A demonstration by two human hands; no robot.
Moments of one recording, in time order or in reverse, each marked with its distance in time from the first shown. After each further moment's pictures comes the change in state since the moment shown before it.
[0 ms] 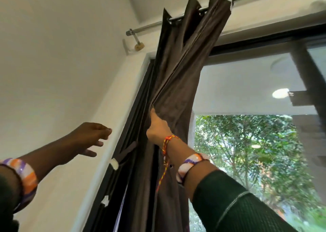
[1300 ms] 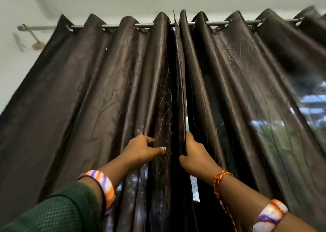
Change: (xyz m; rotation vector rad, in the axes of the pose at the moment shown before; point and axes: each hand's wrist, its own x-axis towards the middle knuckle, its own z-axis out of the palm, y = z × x) left_hand -0.189 0.271 0.382 0.096 -0.379 0.462; right_hand -0.284 0.207 -0.374 -0.263 0.298 0.280
